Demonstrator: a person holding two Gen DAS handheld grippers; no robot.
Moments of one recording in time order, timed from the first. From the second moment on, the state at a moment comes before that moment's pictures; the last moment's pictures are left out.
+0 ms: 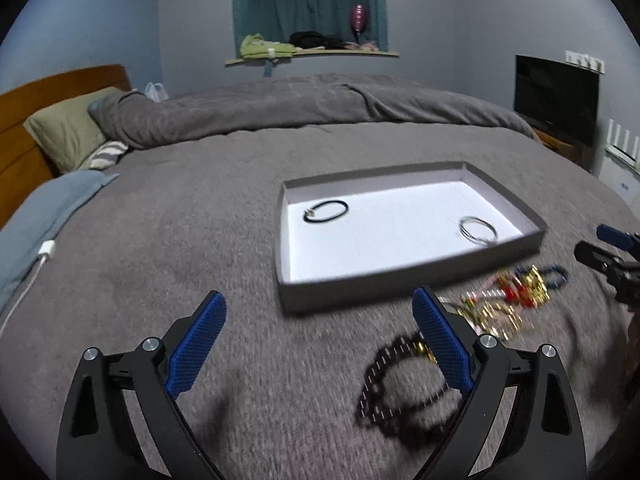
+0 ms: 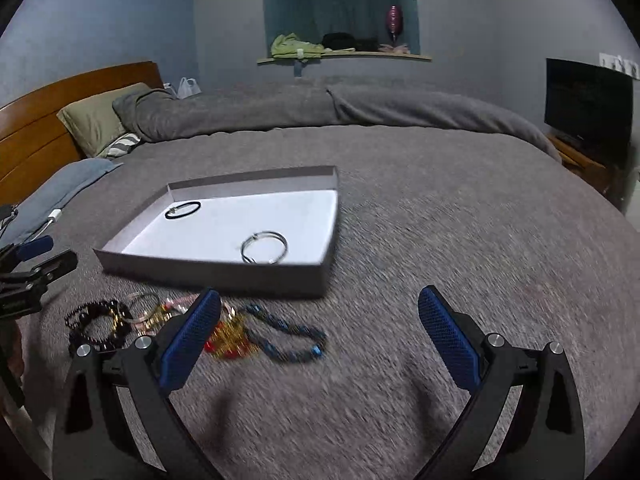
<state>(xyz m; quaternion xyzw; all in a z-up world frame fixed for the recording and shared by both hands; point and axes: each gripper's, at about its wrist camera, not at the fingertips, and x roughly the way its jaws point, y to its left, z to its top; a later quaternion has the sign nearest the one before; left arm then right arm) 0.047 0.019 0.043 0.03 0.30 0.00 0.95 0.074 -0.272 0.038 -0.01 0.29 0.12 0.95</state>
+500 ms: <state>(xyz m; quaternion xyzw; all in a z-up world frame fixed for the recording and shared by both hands) 0.028 0.013 0.008 0.05 0.32 -0.04 0.95 0.066 -0.250 0.024 -0.08 0.30 0.15 0.94</state>
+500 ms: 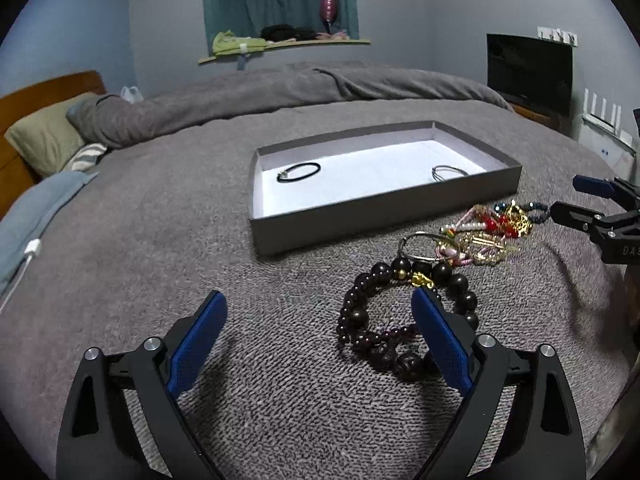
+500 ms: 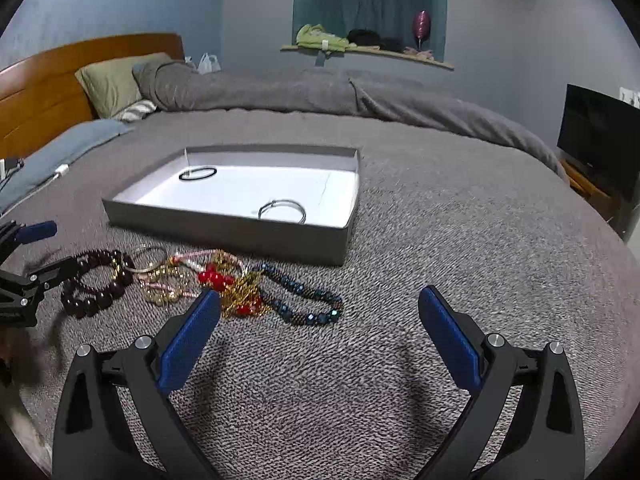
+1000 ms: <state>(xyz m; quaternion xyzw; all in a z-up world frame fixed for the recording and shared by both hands) 0.025 0.012 0.008 0.03 0.33 -0.07 0.94 0.079 -0.260 0.017 -0.05 0.33 0.13 0.93</state>
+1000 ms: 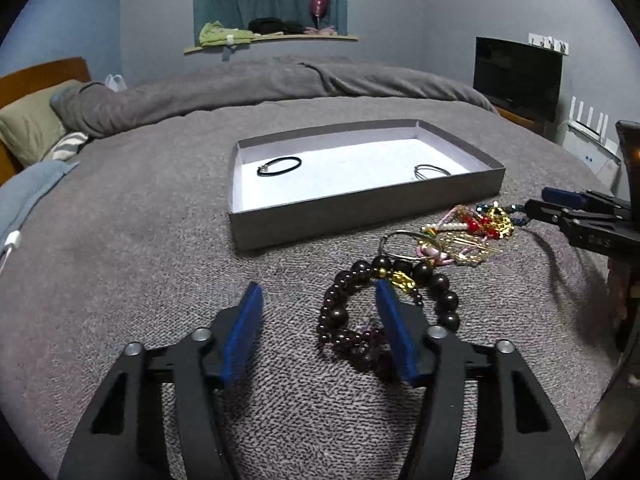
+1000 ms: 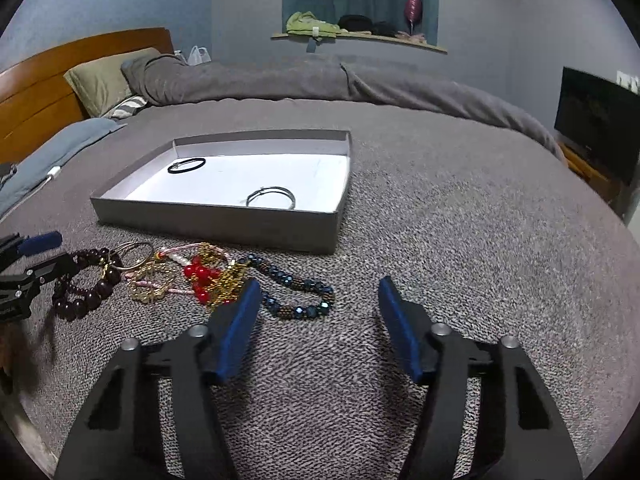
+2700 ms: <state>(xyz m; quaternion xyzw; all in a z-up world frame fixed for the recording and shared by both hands) 0.093 0.007 0.113 -0.01 0.24 -0.10 0.96 0.120 -0.253 0.121 -0.03 0.22 0.13 0.96</state>
